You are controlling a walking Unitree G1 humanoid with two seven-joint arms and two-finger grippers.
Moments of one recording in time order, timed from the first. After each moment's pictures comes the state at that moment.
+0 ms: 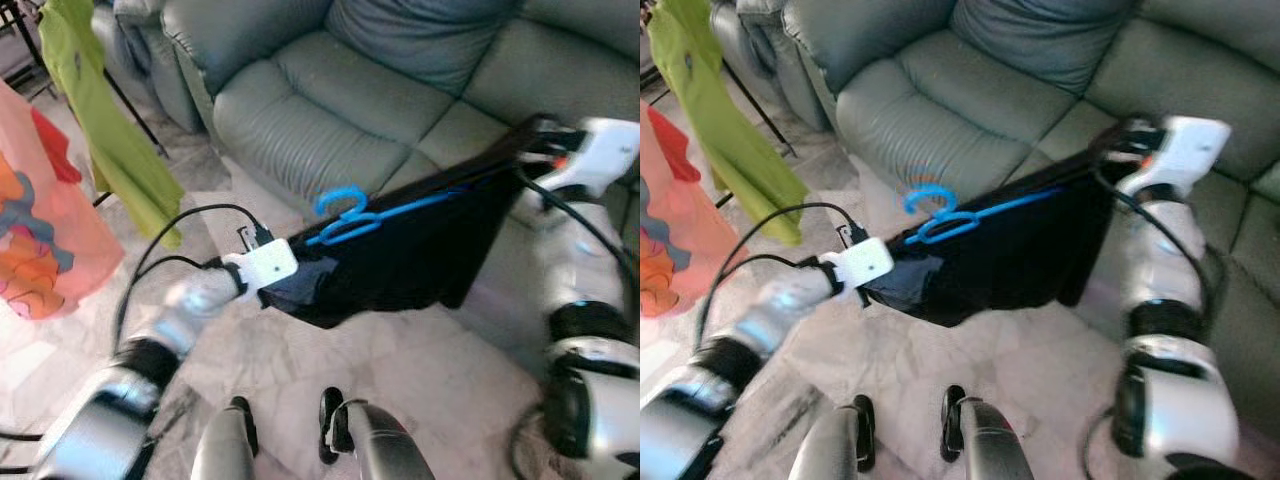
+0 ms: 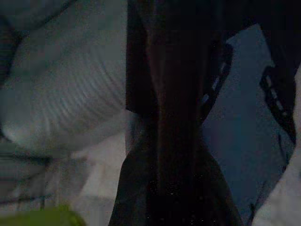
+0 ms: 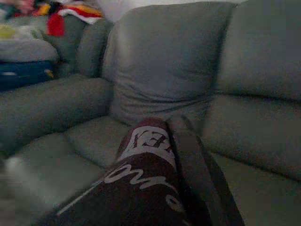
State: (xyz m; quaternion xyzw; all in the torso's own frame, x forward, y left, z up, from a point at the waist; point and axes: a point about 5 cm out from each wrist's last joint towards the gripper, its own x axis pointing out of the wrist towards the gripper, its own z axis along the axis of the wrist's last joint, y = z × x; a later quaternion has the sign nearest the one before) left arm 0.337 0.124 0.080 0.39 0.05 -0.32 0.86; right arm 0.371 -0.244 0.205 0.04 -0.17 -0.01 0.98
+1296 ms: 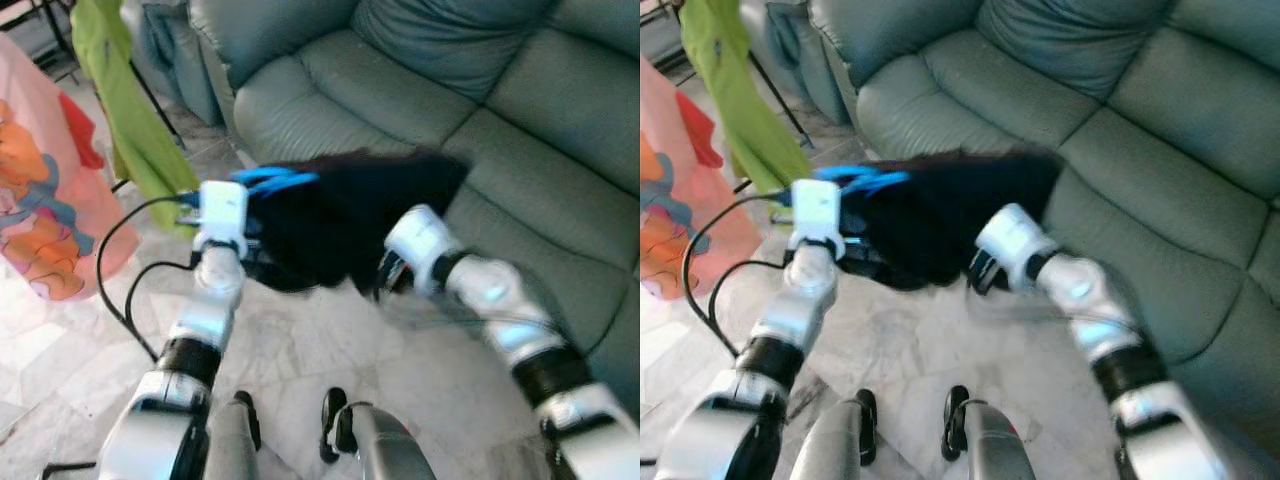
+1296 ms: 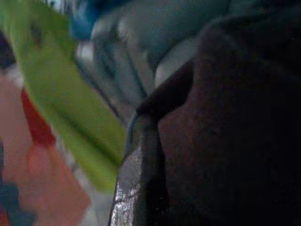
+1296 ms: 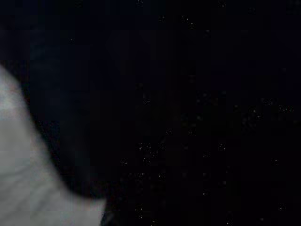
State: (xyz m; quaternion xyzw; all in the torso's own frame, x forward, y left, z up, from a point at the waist) left arm 0.351 0.131 0.122 0.15 -0.03 0.05 0.99; right arm 0.342 -0.165 0.126 -0.25 0.05 0.27 0.93
